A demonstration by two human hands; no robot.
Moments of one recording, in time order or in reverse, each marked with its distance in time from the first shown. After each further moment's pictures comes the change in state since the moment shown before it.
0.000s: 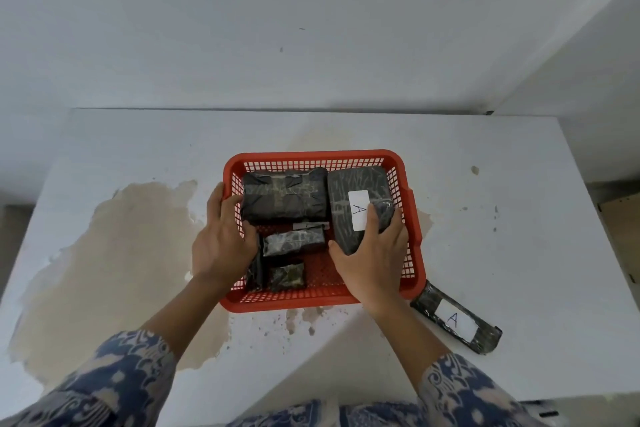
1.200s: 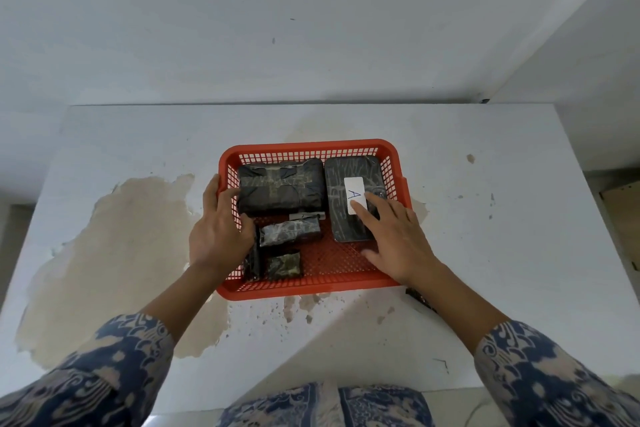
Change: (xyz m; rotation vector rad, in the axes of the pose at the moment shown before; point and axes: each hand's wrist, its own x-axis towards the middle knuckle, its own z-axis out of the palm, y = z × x) left_hand 0.000 -0.006 0.004 0.000 -0.016 0.028; right_hand 0.034 0.050 -0.046 -0.318 -0.225 -0.619
